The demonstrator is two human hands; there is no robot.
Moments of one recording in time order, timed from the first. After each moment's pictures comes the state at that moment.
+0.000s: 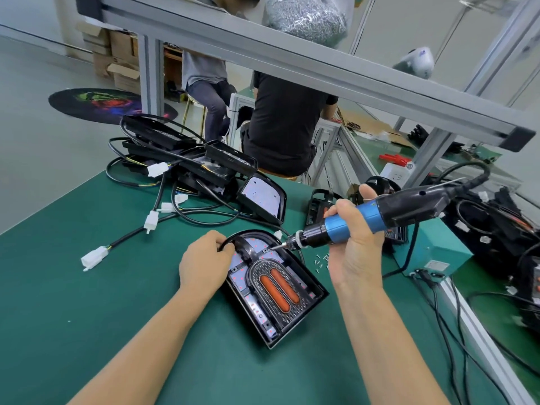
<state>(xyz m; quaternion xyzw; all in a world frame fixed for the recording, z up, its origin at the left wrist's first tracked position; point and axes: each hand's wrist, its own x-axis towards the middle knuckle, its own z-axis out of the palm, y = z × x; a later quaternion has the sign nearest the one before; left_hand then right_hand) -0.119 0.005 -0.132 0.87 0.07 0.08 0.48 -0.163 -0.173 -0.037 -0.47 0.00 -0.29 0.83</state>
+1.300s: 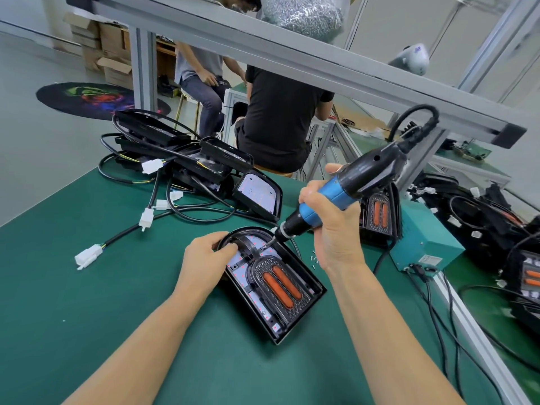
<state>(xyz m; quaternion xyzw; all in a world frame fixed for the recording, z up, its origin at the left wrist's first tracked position) -0.132 0.008 -0.128 0.76 -0.02 0.03 0.65 -0.148 -0.160 -0.027 -0.60 -0.12 -0.23 0.76</state>
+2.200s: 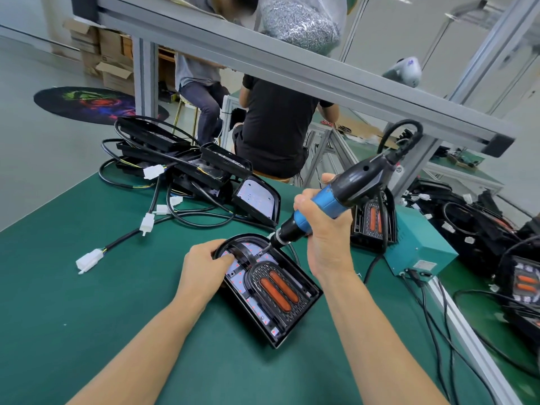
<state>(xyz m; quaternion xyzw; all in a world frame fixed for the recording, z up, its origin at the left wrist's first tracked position) -0.133 0.008 -0.132 0.74 -0.01 0.02 0.67 -0.148 -0.154 -0.033 -0.60 -0.11 -0.25 0.75</state>
